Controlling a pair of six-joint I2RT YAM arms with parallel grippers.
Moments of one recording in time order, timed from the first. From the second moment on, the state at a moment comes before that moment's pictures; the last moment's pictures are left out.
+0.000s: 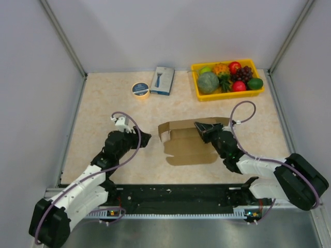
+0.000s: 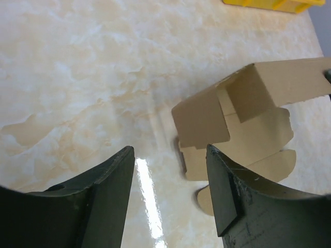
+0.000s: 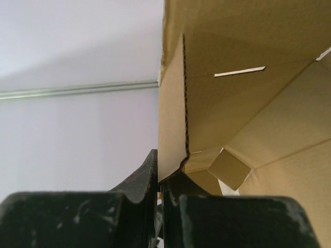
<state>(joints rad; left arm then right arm) -0.50 0.78 0.33 0.12 0.02 -0.56 0.69 1.23 0.29 0.74 0.34 1.59</state>
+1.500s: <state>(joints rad) -0.41 1.53 0.53 0.52 0.61 -0.31 0.40 1.38 0.37 0.70 -0.03 1.38</state>
